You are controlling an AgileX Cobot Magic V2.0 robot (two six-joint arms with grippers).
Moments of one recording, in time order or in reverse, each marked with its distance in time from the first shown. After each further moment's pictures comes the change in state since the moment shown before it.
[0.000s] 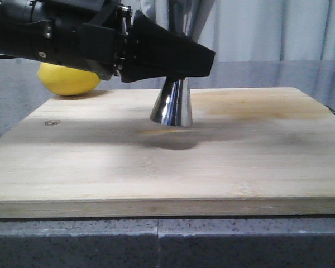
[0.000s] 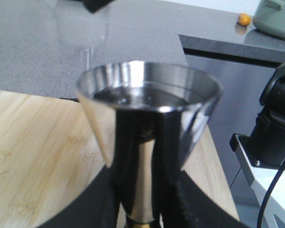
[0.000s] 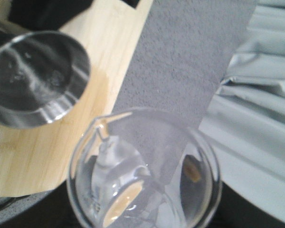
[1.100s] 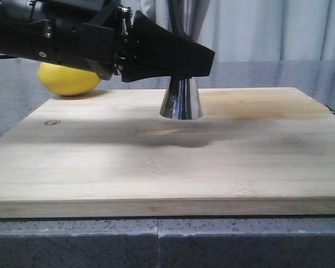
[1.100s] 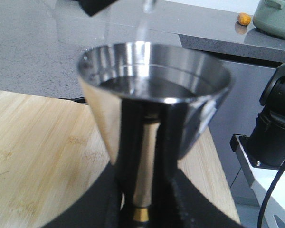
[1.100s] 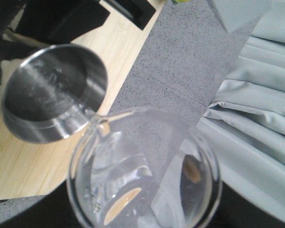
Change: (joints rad) left arm 0.000 0.000 0.000 -0.001 -0.001 0.004; right arm 0.000 0.000 0.000 0.056 -0.039 -0.167
